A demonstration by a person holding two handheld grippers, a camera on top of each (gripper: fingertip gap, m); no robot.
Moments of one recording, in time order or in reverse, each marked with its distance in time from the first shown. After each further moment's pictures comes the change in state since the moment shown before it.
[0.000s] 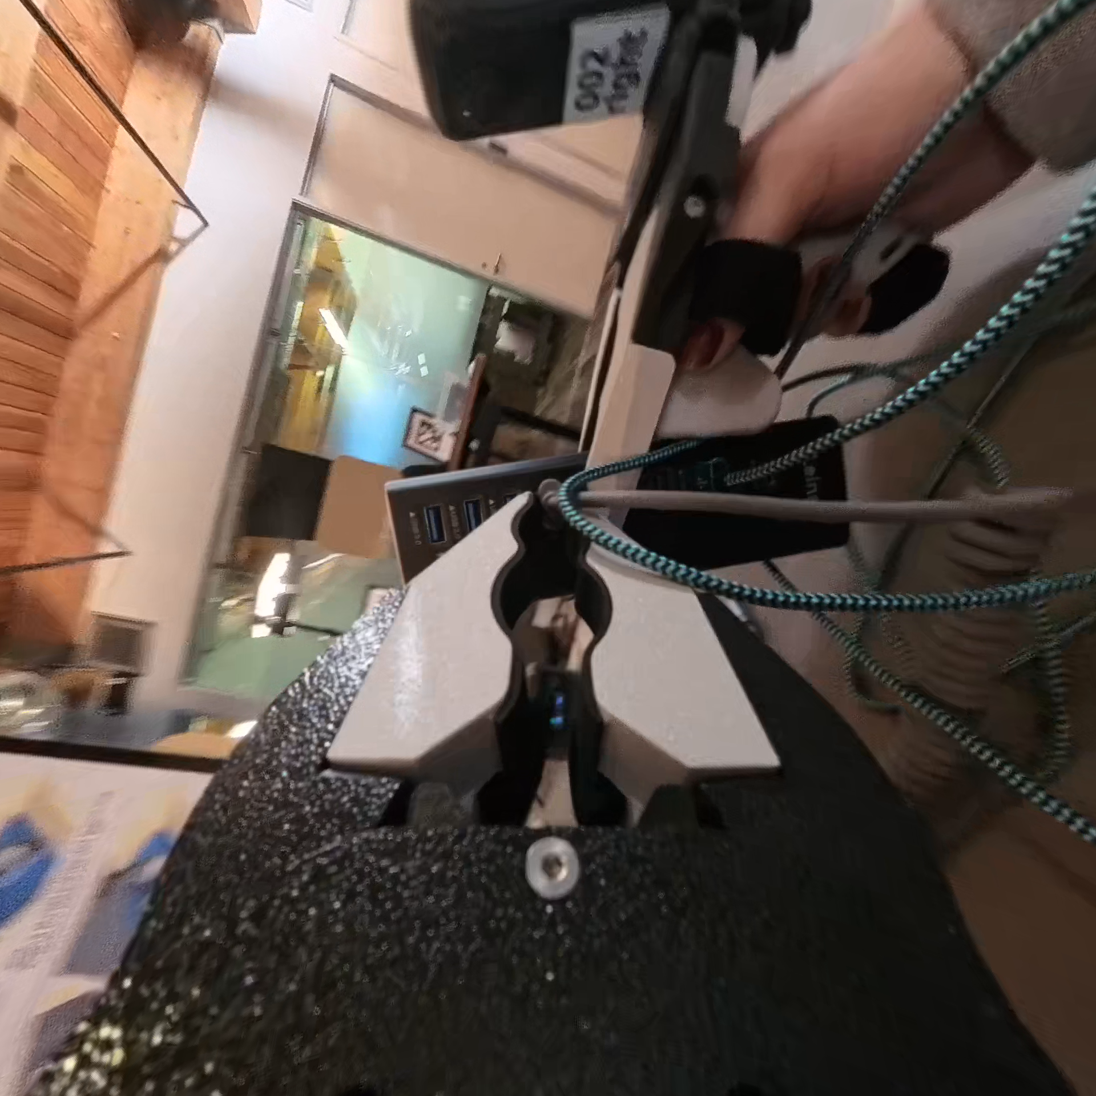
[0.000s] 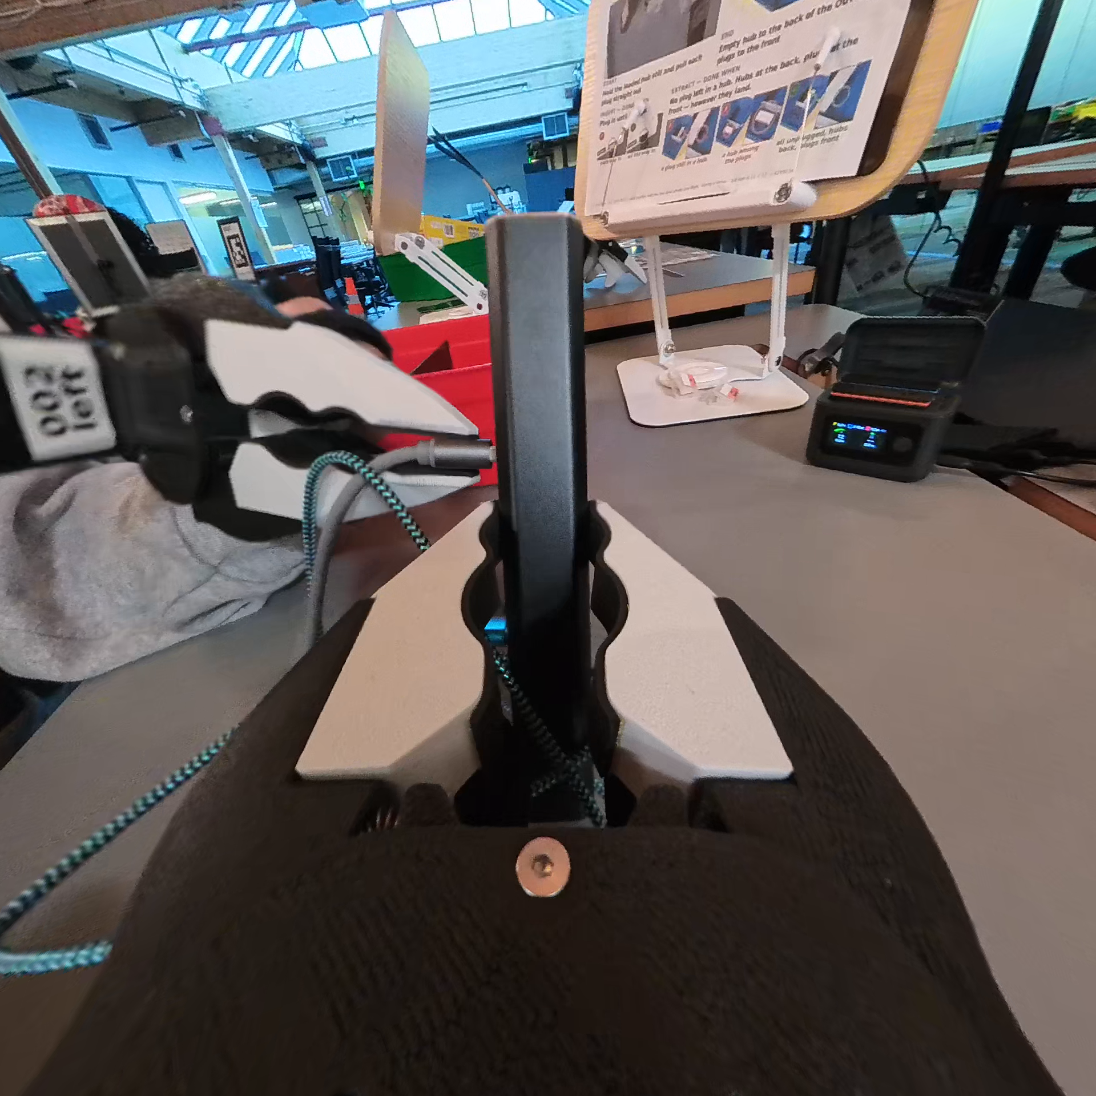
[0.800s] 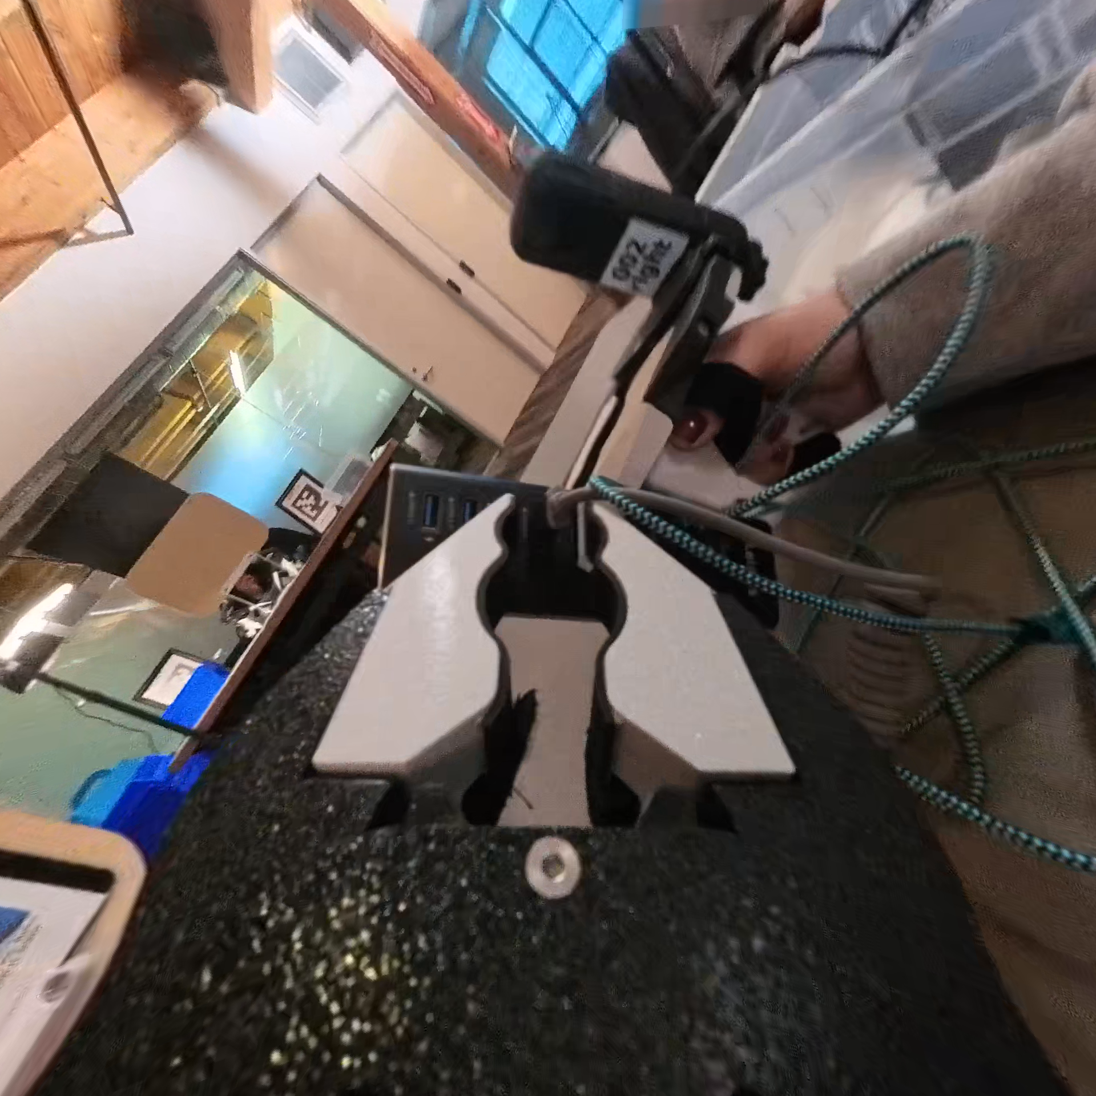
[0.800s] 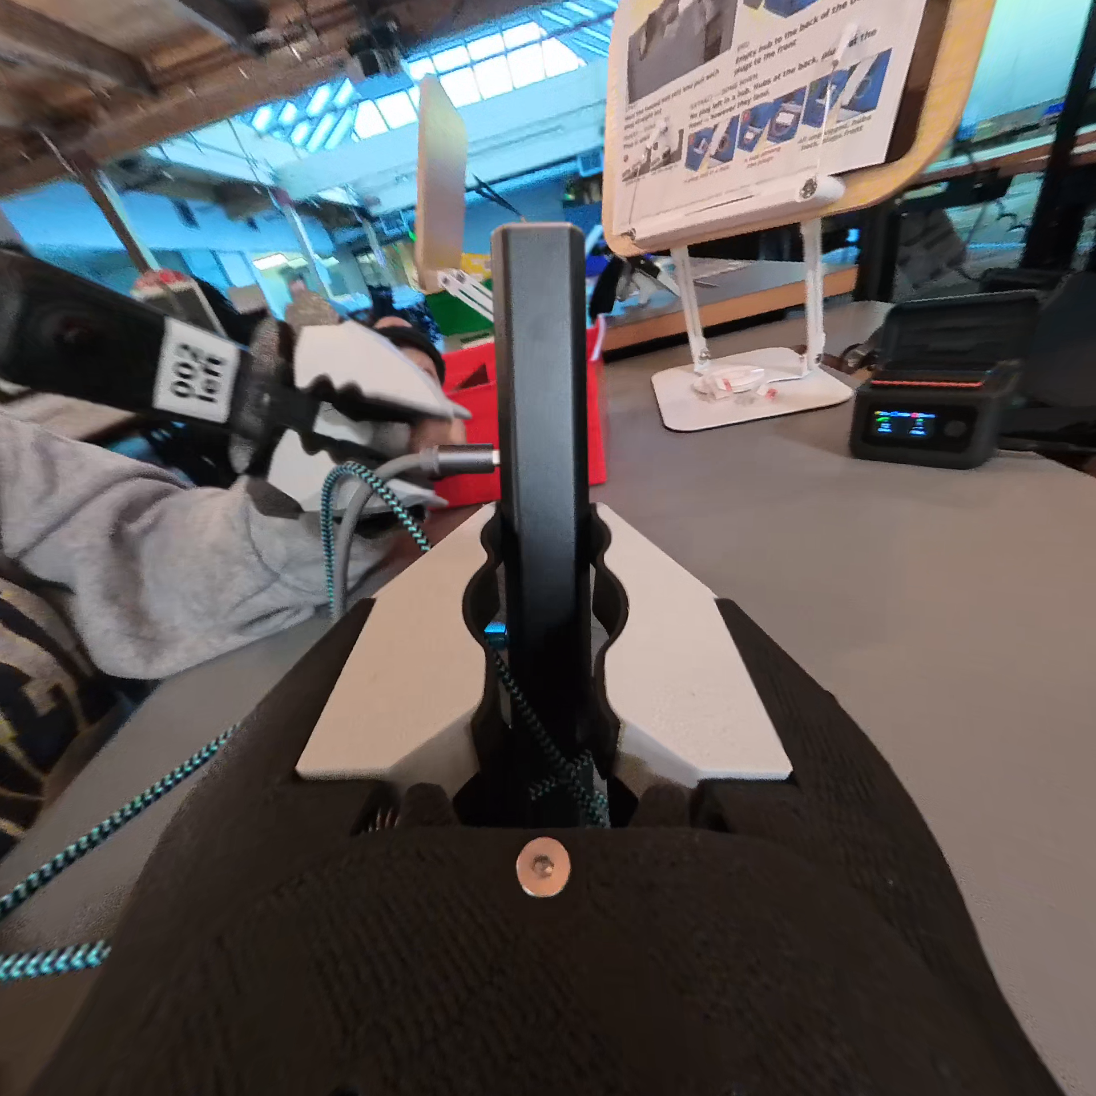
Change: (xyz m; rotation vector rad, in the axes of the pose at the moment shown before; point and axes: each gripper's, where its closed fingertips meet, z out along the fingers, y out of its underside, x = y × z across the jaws) left arm 0.002 -0.013 -0.006 0.248 0.109 -0.347; right arm -0.004 0.001 -0.007 0.048 -0.072 0.080
